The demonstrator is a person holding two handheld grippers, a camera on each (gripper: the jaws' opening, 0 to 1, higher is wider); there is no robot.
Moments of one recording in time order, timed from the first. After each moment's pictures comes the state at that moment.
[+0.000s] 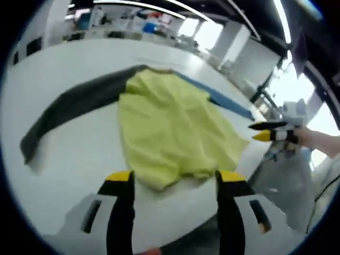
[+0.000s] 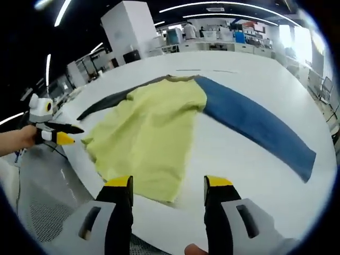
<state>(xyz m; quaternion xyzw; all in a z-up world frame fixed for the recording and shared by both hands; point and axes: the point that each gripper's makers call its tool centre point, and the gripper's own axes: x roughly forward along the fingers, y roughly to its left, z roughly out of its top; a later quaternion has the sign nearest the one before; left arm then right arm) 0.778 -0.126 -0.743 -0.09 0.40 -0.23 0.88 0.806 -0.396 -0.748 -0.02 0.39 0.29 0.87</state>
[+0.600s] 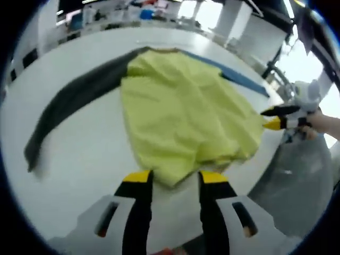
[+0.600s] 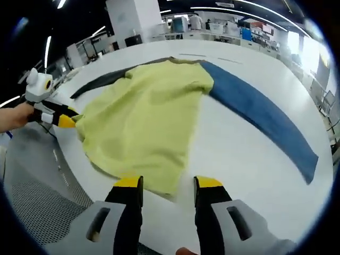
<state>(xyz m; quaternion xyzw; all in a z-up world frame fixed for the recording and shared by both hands) 0.773 -0.121 -0.774 -0.02 0.45 -0.21 0.87 0.797 -0.388 -0.779 -0.08 0.40 0.30 0.86</state>
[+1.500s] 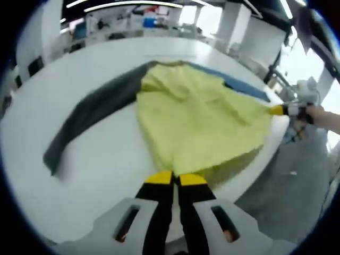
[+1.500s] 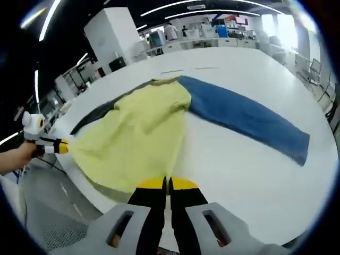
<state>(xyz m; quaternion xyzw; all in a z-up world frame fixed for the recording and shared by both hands) 0.766 -0.083 -0.729 -0.01 0.42 -0.19 0.89 0.809 -0.423 -0.726 0.06 0.39 0.24 0.89</state>
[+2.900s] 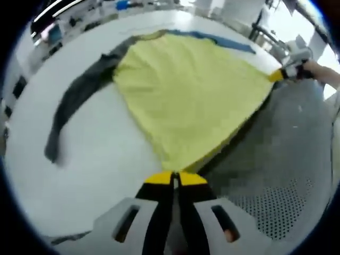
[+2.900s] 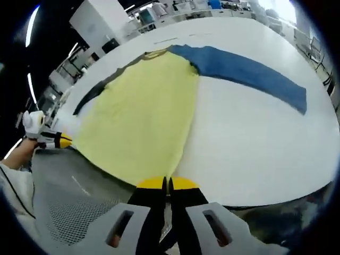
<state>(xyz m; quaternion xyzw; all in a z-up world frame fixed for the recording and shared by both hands) 0.685 -0.069 -0.766 0.13 0.52 -0.26 0.80 0.726 -0.434 -0.767 0.01 0.50 0.24 0.83</state>
